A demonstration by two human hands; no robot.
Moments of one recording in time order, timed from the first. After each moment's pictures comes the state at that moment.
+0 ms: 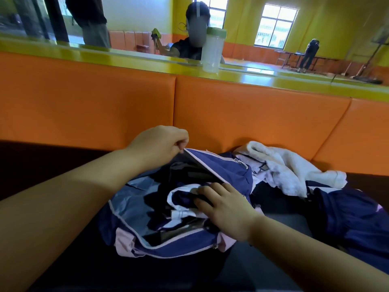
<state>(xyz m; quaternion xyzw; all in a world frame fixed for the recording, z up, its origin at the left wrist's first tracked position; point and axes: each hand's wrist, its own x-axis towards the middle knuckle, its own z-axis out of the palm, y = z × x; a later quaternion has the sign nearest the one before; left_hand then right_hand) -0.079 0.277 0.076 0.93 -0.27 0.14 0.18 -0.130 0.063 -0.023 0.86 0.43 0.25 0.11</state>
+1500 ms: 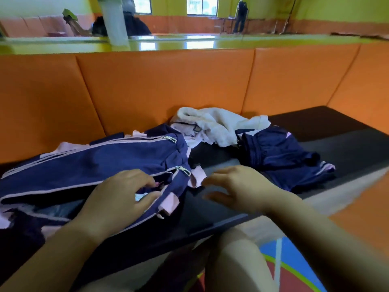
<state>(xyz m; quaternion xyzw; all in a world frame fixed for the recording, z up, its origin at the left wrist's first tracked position) -0.191 0.192 0.000 0.92 -0.33 0.09 0.18 -0.251 -0.070 0.009 0.97 0.22 0.07 -0.08</state>
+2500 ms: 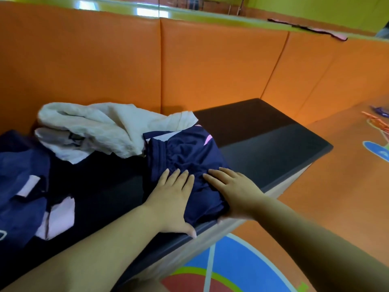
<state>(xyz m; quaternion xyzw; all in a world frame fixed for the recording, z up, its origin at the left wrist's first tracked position) -0.153 -0.175 -0.097 0.86 -0.50 -0.07 -0.05 -0.242 -0.367 -0.087 0.99 0.04 -0.08 0.07</state>
